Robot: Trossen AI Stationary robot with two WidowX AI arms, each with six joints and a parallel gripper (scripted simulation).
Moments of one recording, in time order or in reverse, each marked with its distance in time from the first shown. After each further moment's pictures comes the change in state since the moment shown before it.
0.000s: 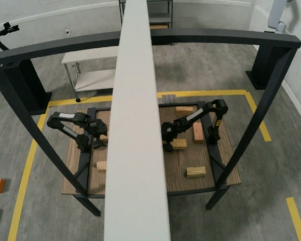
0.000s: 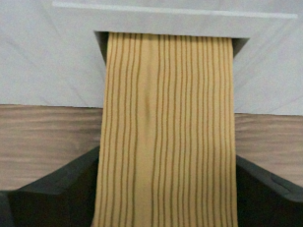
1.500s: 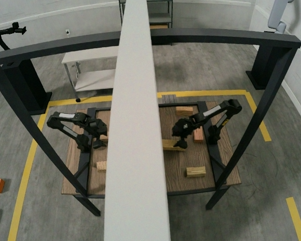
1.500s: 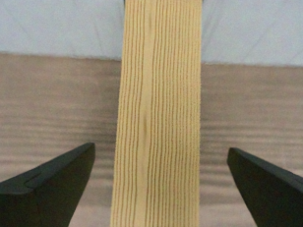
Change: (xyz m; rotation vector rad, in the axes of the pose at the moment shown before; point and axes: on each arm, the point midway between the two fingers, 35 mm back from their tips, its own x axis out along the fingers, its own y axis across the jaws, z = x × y) left arm 0.000 0.000 0.000 0.000 0.000 0.000; right arm -0.076 0.001 -0.055 0.001 -0.025 -0.003
